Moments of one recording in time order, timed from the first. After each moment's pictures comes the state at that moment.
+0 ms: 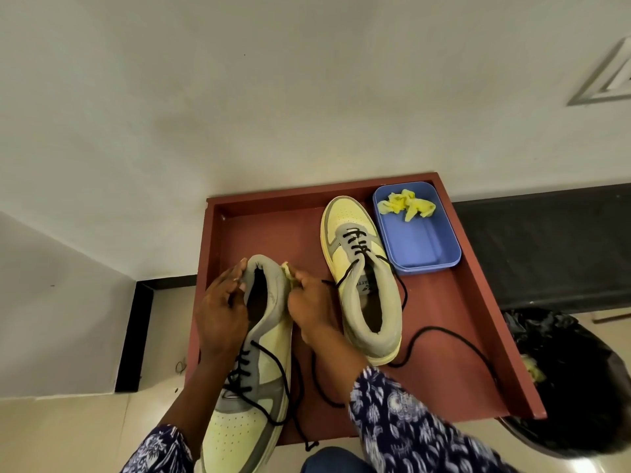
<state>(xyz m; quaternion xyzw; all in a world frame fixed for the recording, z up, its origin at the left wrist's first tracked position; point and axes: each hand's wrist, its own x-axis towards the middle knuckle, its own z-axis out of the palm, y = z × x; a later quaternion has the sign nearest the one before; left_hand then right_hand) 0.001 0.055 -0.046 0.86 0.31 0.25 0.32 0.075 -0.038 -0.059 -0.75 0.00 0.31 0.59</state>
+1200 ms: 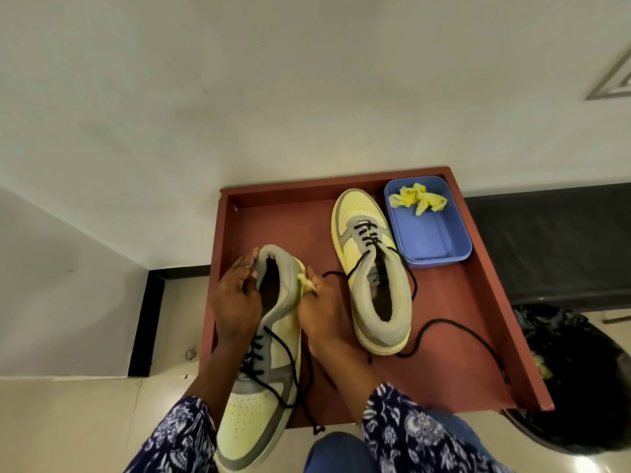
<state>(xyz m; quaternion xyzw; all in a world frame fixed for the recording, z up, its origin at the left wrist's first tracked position) 0.002 0.054 -0.048 0.84 0.33 0.26 0.35 0.048 -0.047 -0.052 -0.74 0.04 0.29 0.60</state>
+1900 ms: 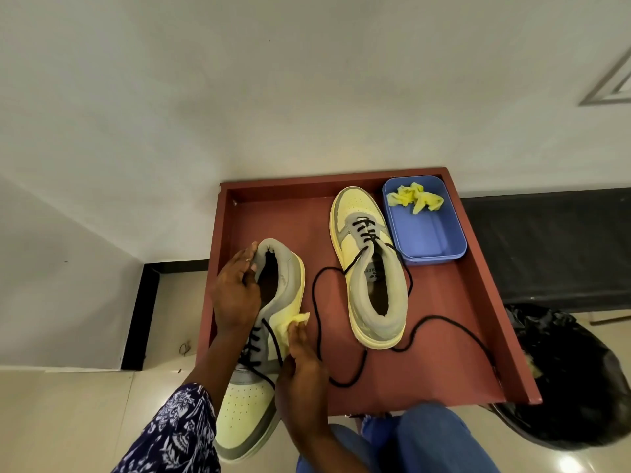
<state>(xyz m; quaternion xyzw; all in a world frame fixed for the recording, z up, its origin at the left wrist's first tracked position) 0.002 0.054 -0.048 0.85 0.33 0.24 0.34 -0.052 -0.076 -0.067 -0.82 -0.08 0.22 0.53</state>
